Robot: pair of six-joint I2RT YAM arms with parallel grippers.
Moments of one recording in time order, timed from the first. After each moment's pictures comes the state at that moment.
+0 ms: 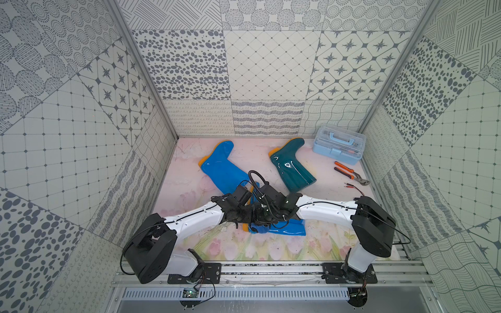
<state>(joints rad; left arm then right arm) -0.74 1.37 0.71 -0.47 0.10 -0.63 1.01 1.71 1.12 -0.41 -0.22 0.98</state>
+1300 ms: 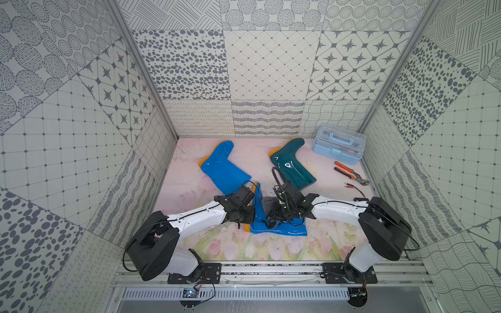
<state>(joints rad) -0.76 1.40 0.74 -0.47 0.10 -0.61 0.76 1.51 0.75 -0.26 -0.26 0.90</state>
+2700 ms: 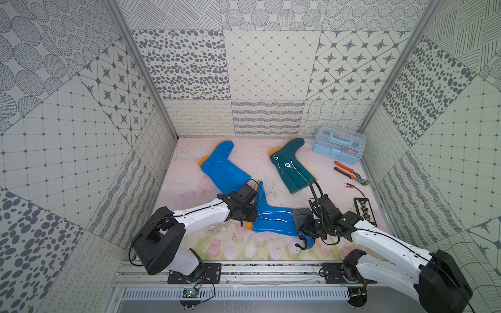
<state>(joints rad) -0.77 1.47 0.76 -0.45 0.10 -0.63 0.68 1.07 0.52 -0.57 -0.26 0.94</state>
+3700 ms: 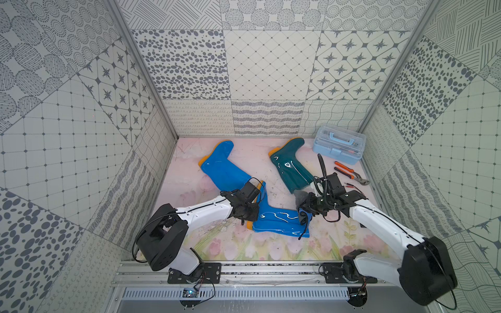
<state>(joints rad) -0.78 1.50 0.85 -0.54 0.09 -0.53 0.37 1.13 0.77 -0.64 -0.40 0.68</state>
